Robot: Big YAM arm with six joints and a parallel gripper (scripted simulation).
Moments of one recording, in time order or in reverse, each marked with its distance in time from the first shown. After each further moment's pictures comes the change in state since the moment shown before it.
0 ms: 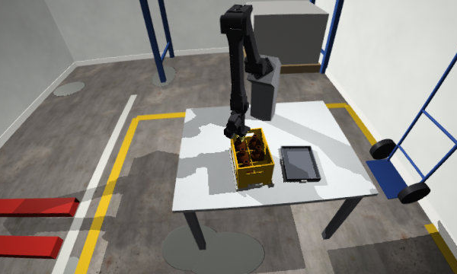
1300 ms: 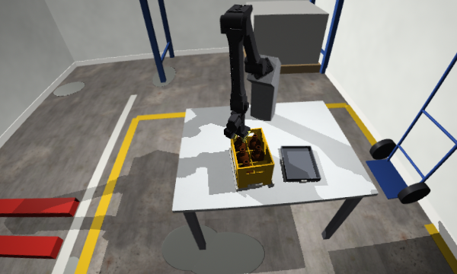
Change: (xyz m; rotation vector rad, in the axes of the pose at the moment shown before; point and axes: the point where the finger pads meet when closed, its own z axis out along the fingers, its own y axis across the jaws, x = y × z) arm 0.000 0.000 0.000 -0.001 0.000 0.000
